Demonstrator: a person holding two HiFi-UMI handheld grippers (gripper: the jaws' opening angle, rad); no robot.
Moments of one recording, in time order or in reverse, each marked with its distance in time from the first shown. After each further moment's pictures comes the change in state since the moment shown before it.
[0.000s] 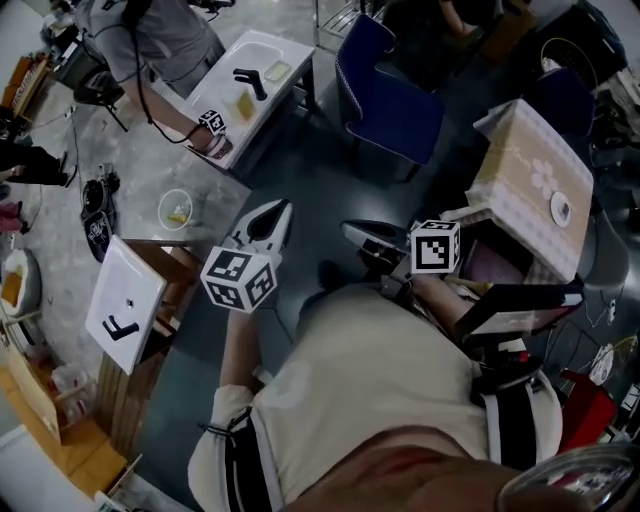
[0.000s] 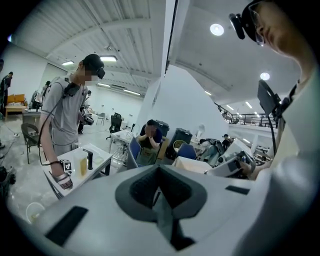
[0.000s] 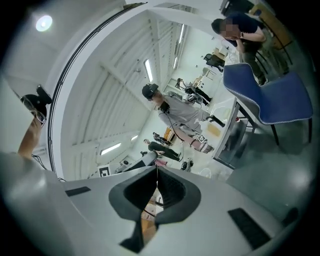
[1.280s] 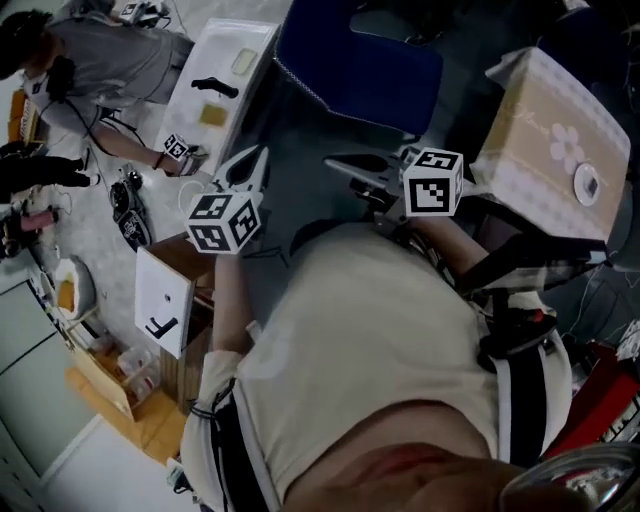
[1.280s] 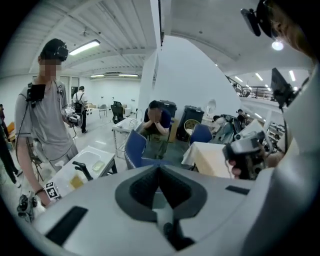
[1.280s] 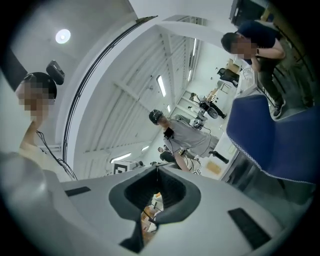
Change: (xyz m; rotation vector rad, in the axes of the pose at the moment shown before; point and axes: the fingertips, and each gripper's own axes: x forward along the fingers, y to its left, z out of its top) left arm 0.205 0.057 0.110 0.103 0.267 0.120; right arm -0.033 -0.064 0.233 -0.117 -0.118 0.135
